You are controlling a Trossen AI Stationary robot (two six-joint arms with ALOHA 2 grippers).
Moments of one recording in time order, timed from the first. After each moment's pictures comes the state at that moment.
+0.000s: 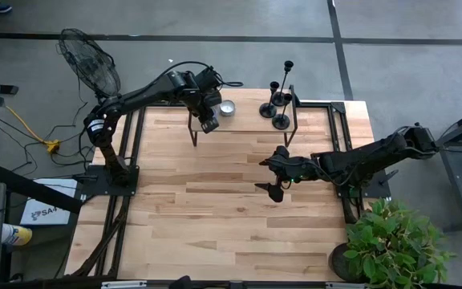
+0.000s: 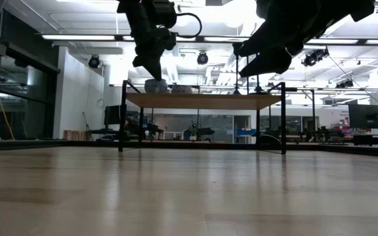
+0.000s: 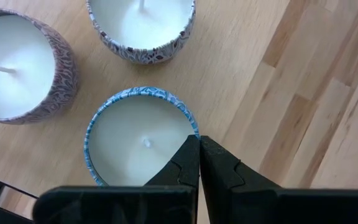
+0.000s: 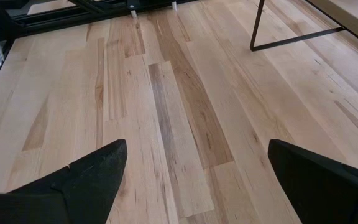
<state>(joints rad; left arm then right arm) 0.53 1.73 1.72 -1.12 0.10 0.04 0.16 1.26 0.70 0.00 0.25 0.32</state>
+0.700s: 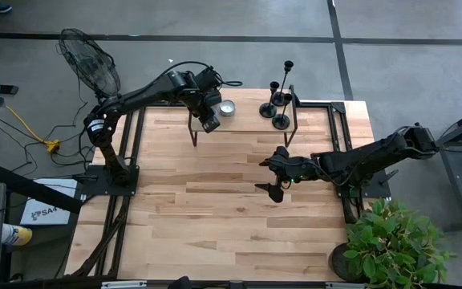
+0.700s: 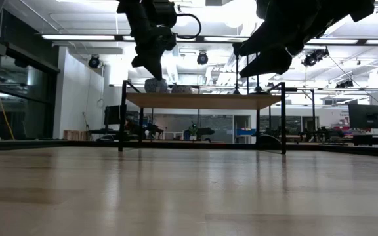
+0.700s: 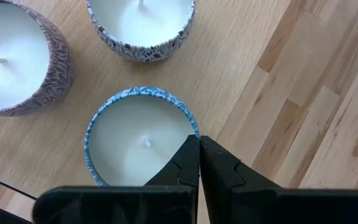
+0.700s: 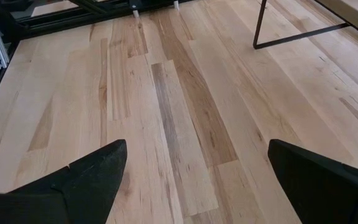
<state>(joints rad) 0.53 1.73 1.72 -1.12 0.12 -0.02 0.16 1.26 0.70 0.00 0.24 0.33</state>
